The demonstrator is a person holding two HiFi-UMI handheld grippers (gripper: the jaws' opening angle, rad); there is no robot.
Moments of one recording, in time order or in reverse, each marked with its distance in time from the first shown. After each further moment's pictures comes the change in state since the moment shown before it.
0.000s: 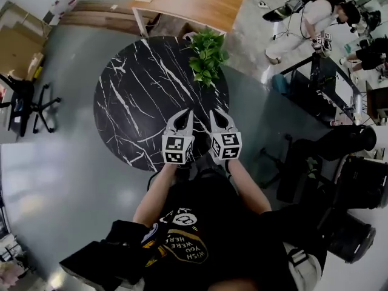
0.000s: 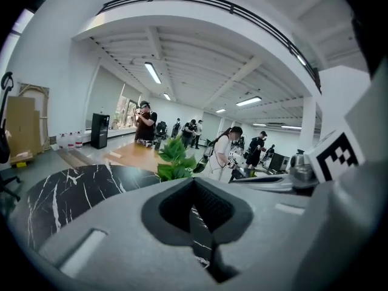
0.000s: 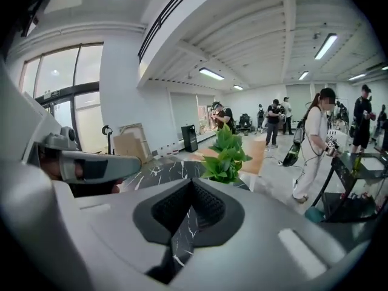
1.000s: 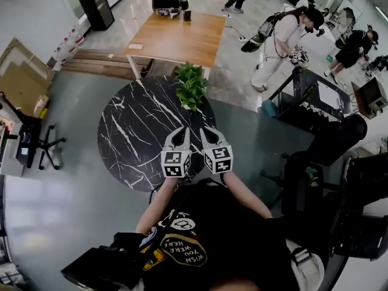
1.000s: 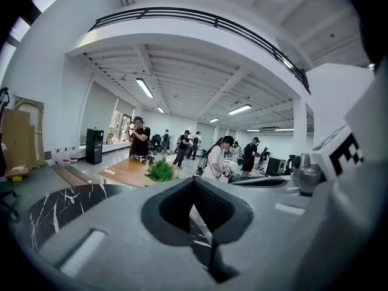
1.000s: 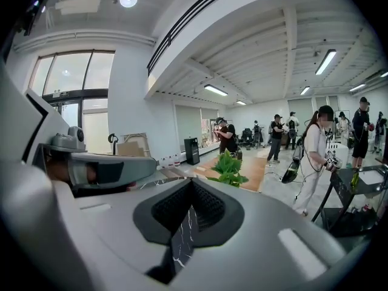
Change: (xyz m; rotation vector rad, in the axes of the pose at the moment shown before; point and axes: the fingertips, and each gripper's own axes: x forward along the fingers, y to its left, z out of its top) left arm -0.036 -0.063 0.059 0.086 -0.121 -0.041; right arm -0.072 0.020 0.057 -0.058 -0.139 0.003
